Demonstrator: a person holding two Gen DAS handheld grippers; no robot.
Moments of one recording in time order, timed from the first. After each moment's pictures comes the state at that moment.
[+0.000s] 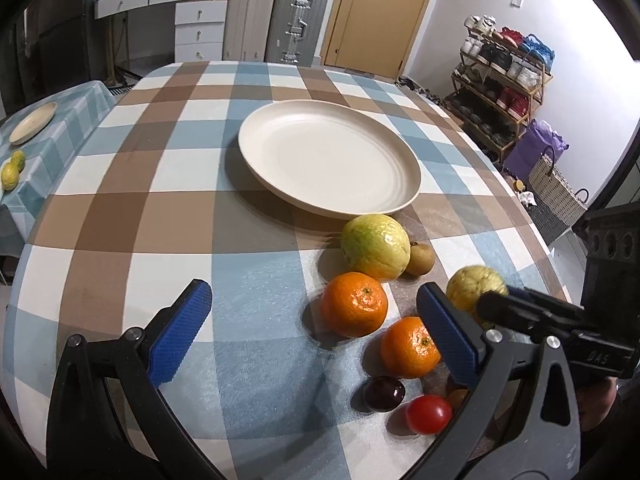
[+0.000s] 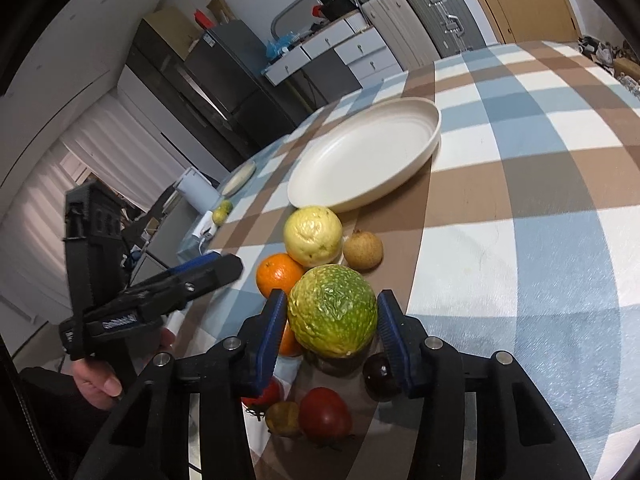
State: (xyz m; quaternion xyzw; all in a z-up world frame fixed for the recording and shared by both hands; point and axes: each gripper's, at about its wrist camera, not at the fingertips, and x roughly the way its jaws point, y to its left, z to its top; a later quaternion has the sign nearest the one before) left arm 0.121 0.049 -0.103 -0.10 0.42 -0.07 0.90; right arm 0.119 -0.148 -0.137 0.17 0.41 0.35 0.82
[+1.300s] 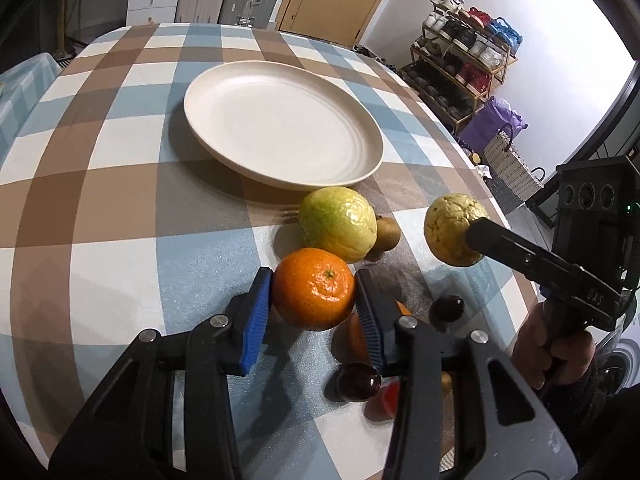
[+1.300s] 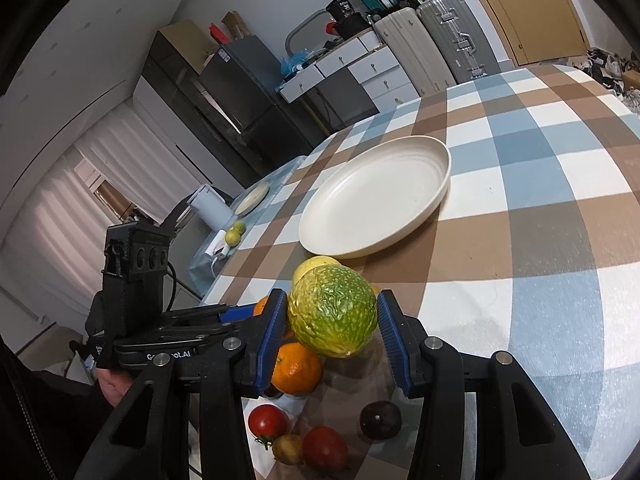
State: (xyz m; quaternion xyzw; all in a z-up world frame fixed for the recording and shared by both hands) left arm 0.137 0.050 -0.117 -0.13 0.46 -0.17 0.86; right arm 0.135 -0.153 -0.117 0.18 0.38 0.37 0.83
